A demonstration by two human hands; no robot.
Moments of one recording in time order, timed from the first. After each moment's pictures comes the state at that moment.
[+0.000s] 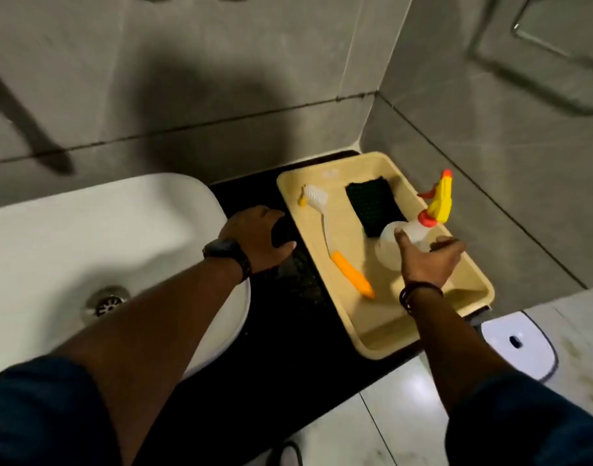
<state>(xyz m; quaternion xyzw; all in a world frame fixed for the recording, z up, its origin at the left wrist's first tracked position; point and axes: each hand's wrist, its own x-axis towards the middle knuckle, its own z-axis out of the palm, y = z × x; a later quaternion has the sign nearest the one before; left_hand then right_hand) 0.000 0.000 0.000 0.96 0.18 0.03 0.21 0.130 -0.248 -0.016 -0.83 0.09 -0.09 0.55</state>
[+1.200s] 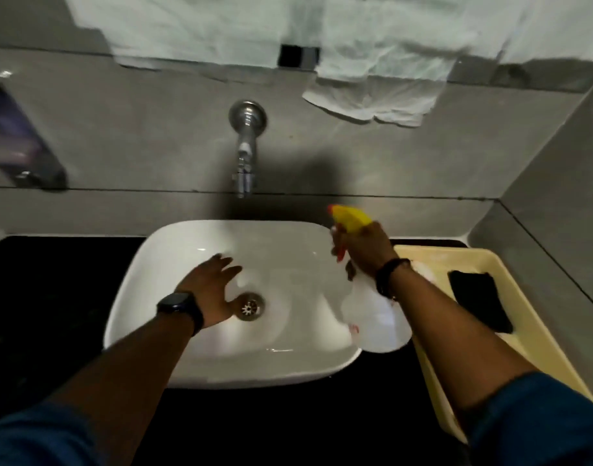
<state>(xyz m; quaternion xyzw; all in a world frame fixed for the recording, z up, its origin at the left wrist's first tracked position) -0.269 0.115 0.028 0.92 0.38 0.02 0.10 -0.026 -0.024 0.149 -0.75 -0.37 0.30 0.46</state>
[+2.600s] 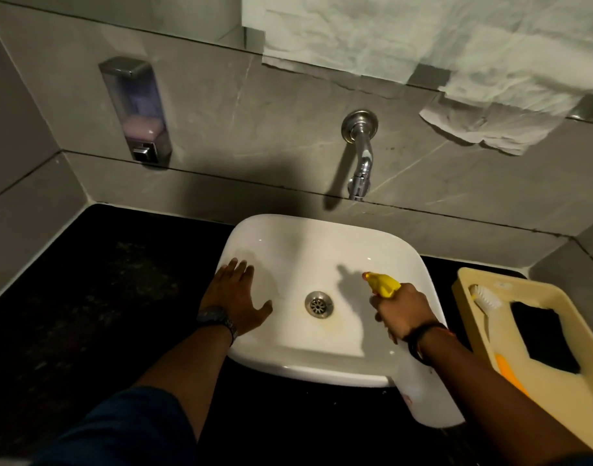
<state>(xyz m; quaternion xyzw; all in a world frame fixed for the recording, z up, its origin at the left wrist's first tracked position) -0.379 0.143 -0.014 0.87 0.48 0.04 0.08 -0.141 -0.018 0.089 -0.87 -0.32 0.25 0.26</state>
